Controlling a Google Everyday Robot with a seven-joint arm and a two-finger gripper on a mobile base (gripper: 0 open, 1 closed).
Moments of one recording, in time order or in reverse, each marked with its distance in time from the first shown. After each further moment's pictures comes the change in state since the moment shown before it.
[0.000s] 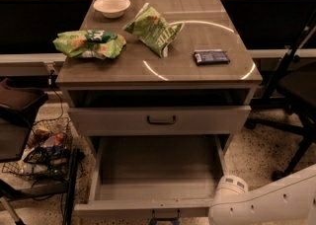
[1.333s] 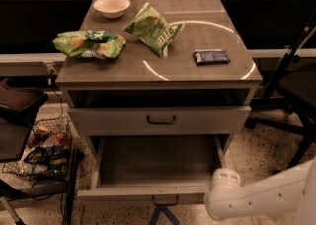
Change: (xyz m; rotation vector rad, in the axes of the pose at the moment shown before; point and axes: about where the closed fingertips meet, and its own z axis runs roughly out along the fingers) arm 0.009 -0.070 0.014 0.170 0.029 -0.058
